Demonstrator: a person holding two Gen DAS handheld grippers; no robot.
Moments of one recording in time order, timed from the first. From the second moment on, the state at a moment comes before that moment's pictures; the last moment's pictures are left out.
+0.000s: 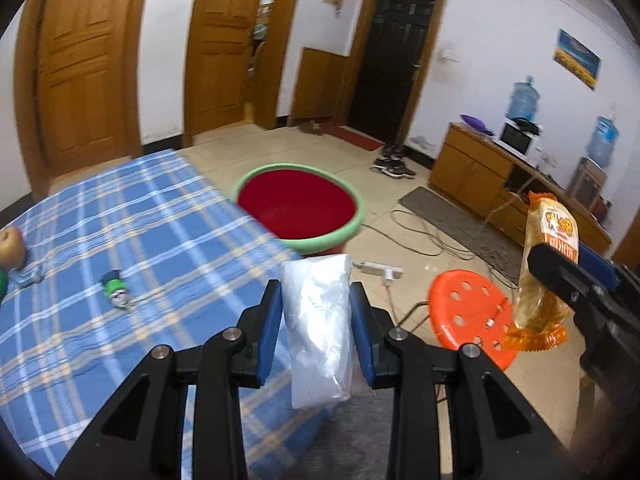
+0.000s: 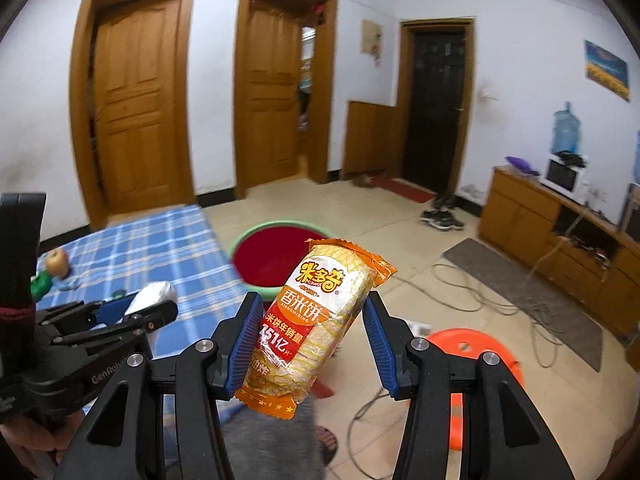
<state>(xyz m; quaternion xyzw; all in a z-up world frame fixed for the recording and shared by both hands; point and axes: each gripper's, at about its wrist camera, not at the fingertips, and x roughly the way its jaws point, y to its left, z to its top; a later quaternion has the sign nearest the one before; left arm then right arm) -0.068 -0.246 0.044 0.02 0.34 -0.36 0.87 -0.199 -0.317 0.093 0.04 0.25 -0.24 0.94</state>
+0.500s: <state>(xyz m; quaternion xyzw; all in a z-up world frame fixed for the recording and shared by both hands) -0.084 -0.246 0.040 0.04 0.33 -0.35 0.88 -0.221 -0.329 0.076 0.07 0.26 -0.23 0.93</state>
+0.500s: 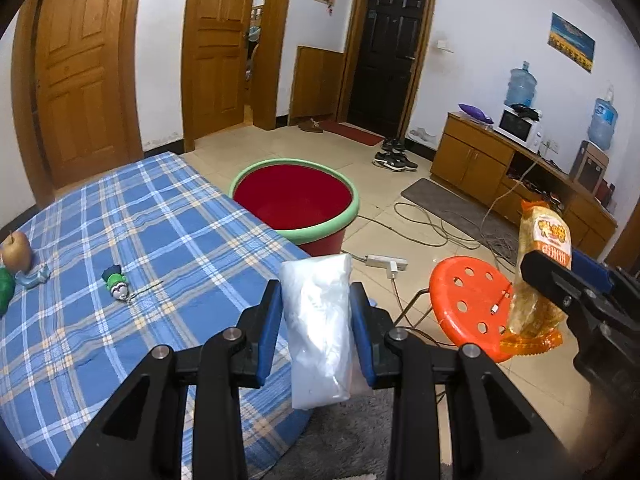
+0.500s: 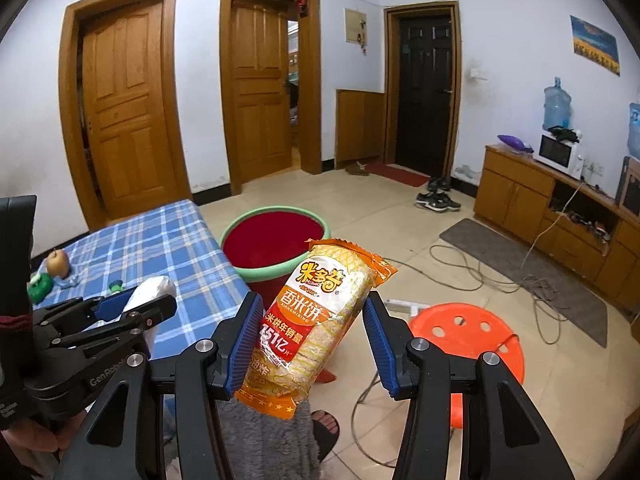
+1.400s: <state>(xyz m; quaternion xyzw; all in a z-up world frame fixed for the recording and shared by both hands) 0.023 -0.297 0.046 0.06 0.34 -0.34 0.87 -0.108 -0.392 0.064 0.09 0.28 -0.21 0.93</state>
